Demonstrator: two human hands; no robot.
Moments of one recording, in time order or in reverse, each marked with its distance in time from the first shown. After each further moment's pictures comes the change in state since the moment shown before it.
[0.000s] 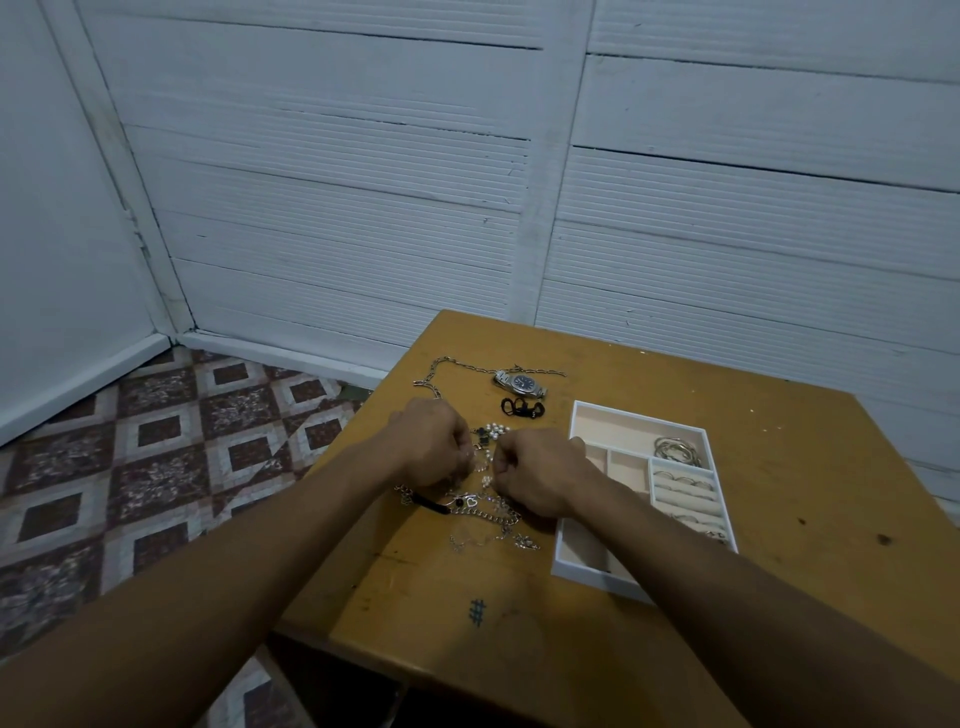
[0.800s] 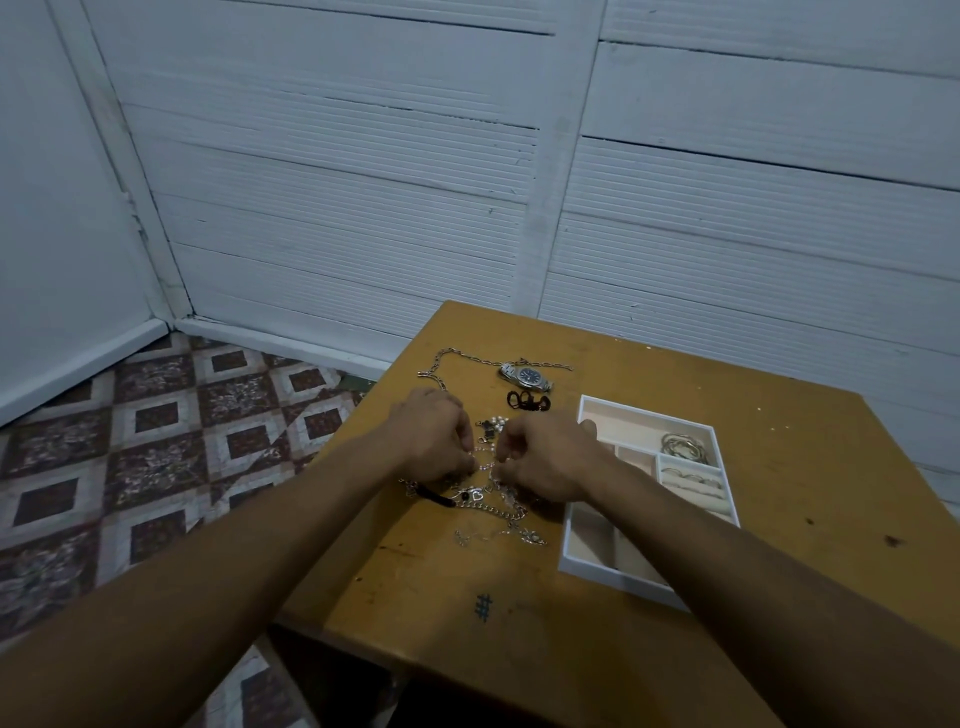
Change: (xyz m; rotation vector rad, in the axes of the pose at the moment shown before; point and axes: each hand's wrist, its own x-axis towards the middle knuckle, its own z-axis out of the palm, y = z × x) left_hand -0.001 -0.005 0.001 0.100 -0.020 0.011; right_hand 0.006 0.001 -0.006 -0.043 0.027 0.002
